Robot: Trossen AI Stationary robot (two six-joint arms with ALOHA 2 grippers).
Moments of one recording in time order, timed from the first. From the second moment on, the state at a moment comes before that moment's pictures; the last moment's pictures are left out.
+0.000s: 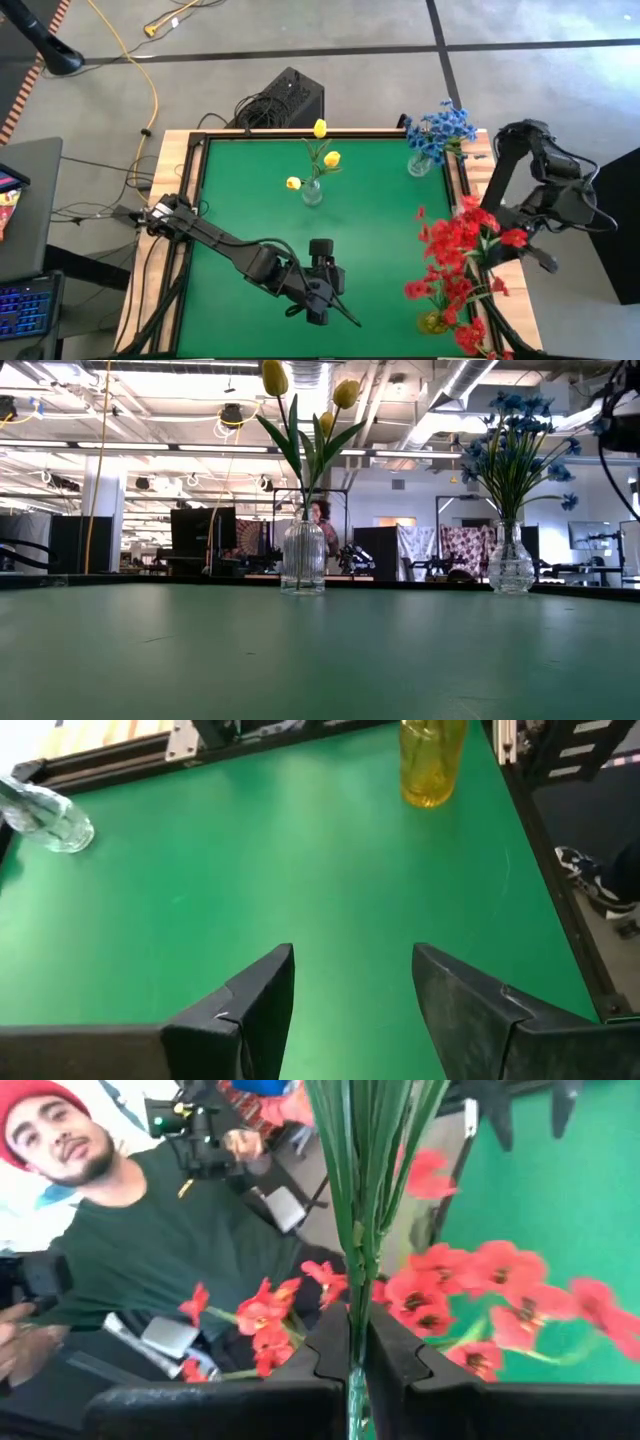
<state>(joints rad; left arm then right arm) -0.47 1.96 1.89 -0.75 -0.43 -0.18 1.25 0.67 1.16 -0.87 0.44 0.78</state>
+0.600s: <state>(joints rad) -0.43 1.96 1.88 -0.61 -0.40 -0.10 1.46 0.74 1.16 -0.56 0.91 0.24</state>
